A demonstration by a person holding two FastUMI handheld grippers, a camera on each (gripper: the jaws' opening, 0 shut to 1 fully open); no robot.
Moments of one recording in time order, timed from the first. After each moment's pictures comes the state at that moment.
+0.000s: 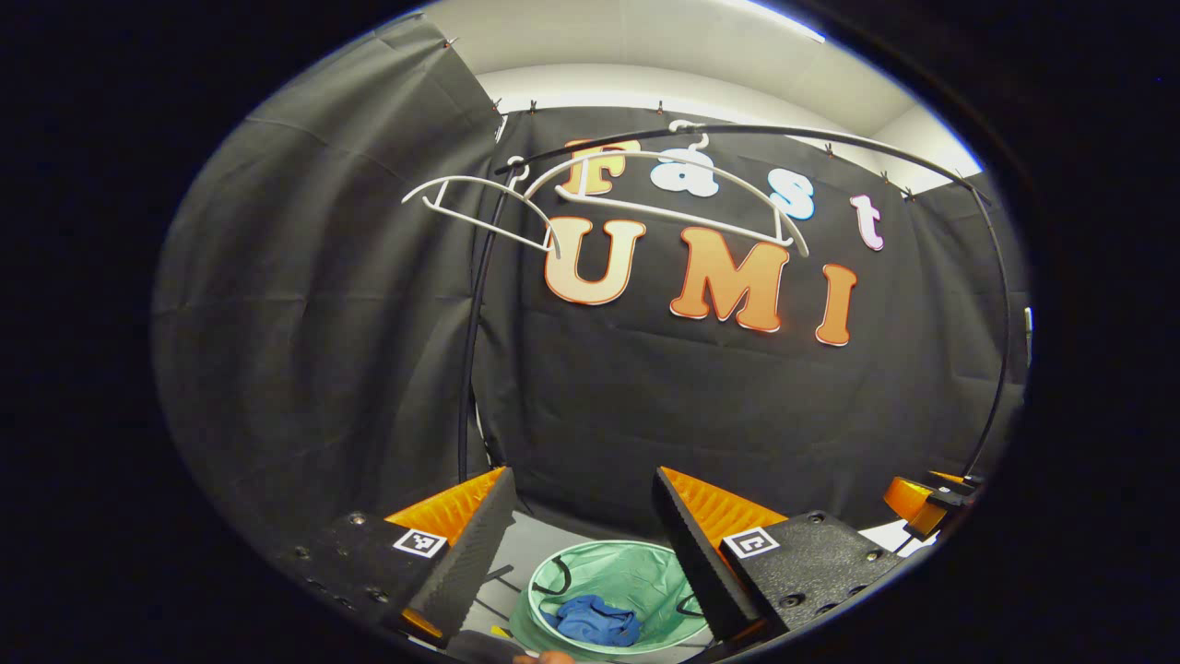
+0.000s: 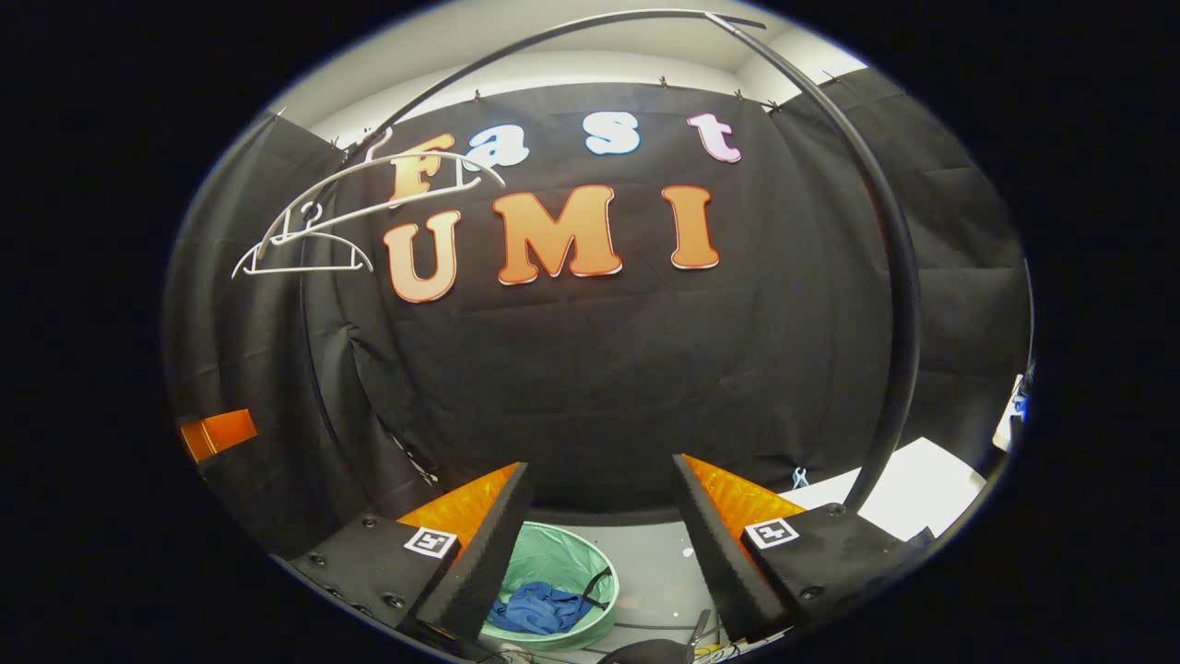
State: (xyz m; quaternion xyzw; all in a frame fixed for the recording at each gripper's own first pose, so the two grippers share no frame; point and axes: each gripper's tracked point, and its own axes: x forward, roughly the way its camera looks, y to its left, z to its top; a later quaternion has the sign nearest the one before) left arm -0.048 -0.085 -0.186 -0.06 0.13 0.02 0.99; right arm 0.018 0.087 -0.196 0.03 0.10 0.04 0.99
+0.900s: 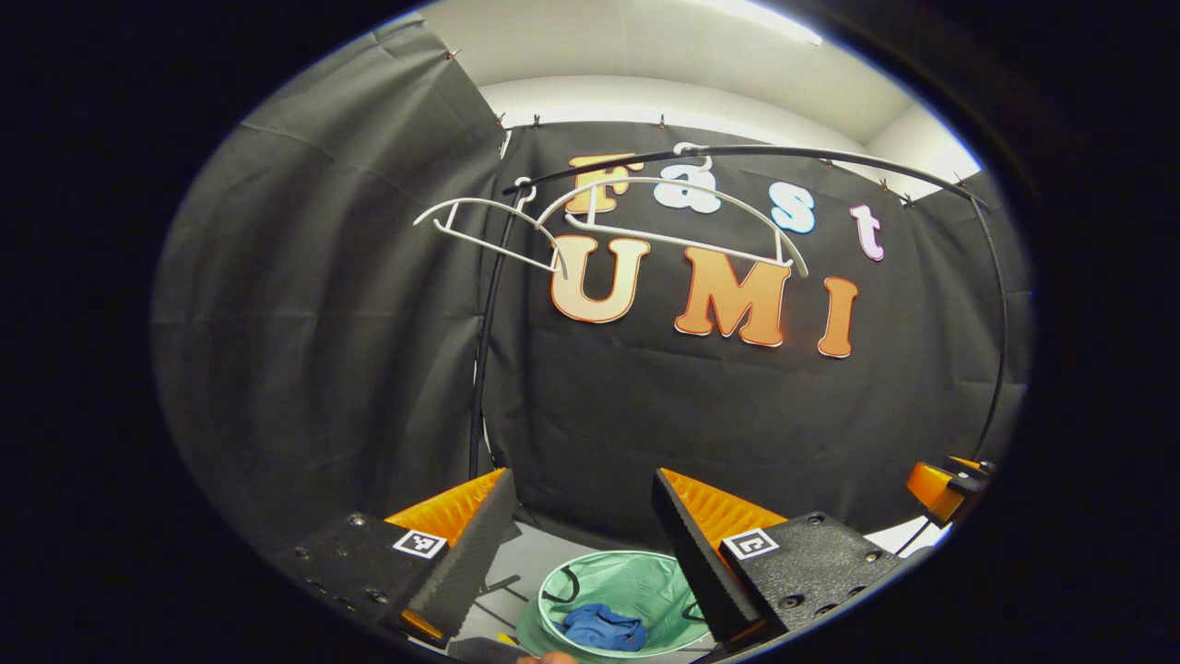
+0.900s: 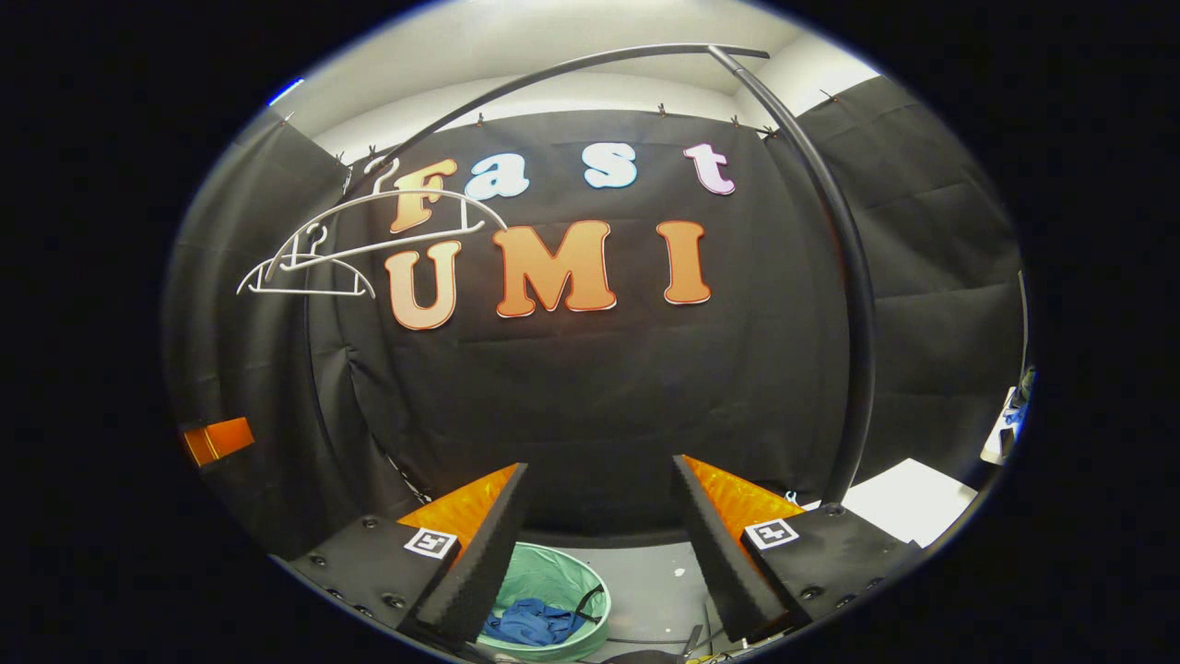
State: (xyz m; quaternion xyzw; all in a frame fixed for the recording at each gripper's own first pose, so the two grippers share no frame) left arm -0.051 -0.088 -0.176 -0.05 0.11 0.03 0.99; right arm 0.004 0.079 -0.173 0.03 0.07 0.03 1.00
